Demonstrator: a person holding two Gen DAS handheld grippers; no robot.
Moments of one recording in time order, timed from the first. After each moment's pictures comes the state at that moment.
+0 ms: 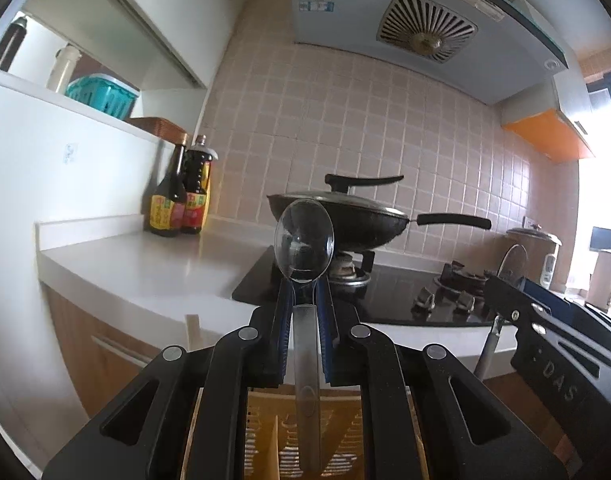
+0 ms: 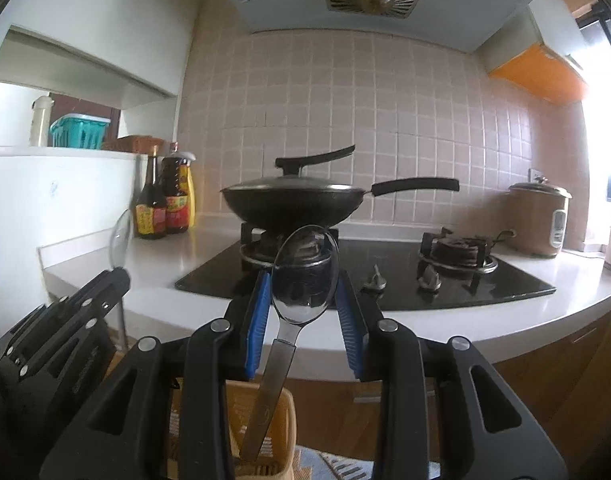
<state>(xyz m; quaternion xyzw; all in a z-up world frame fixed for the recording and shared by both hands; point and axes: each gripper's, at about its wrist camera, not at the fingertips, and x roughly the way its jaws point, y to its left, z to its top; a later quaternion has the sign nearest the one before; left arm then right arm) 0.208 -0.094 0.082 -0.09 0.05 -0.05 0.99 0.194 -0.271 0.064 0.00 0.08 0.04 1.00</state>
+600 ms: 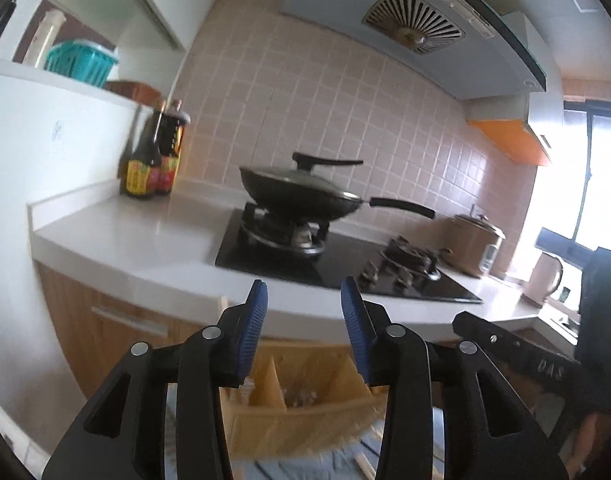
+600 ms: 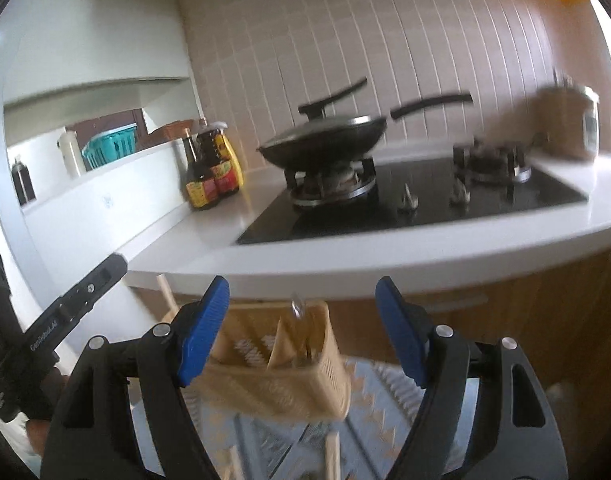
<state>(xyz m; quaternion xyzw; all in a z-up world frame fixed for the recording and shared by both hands) 0.145 -0.039 0.133 -0.13 0.14 -0.15 0.97 0.148 -0.322 0.092 0.13 0.24 0.13 0.95</state>
